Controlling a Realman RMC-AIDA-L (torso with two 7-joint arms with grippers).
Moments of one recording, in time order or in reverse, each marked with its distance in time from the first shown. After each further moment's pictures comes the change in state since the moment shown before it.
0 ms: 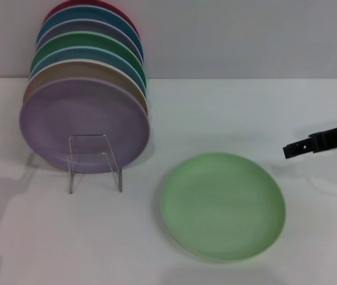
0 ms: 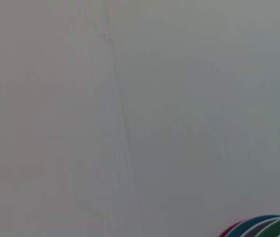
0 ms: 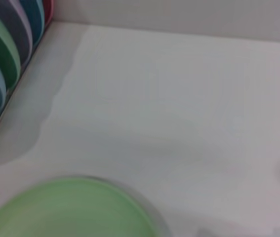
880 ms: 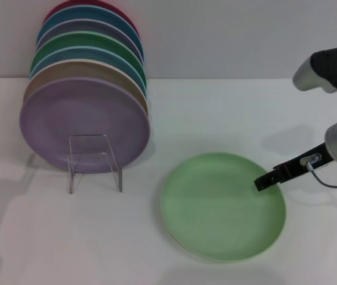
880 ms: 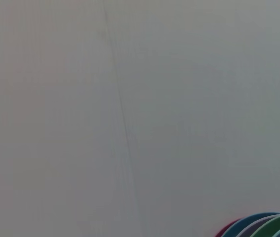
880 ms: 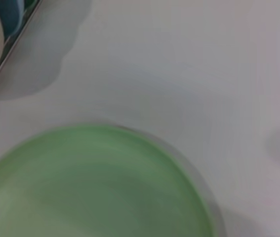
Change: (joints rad) left arm 0.006 0.000 0.006 -0.001 0.000 0.000 0.000; right arm 0.113 0.019 -0.111 -0.258 -0.043 -0.086 -0.049
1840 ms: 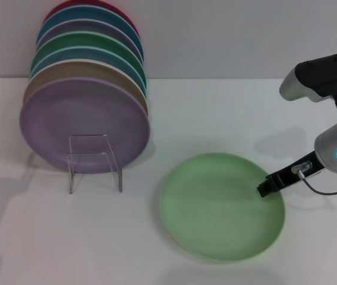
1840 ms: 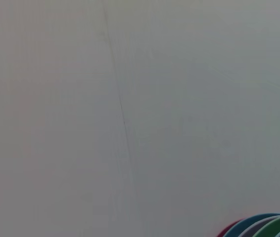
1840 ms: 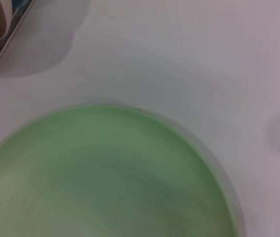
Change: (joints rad) left arm -0.007 0.002 -0.002 0.005 -0.002 0.000 0.000; right arm 0.027 0.002 -0.040 -0.059 0.001 -0.010 0.009
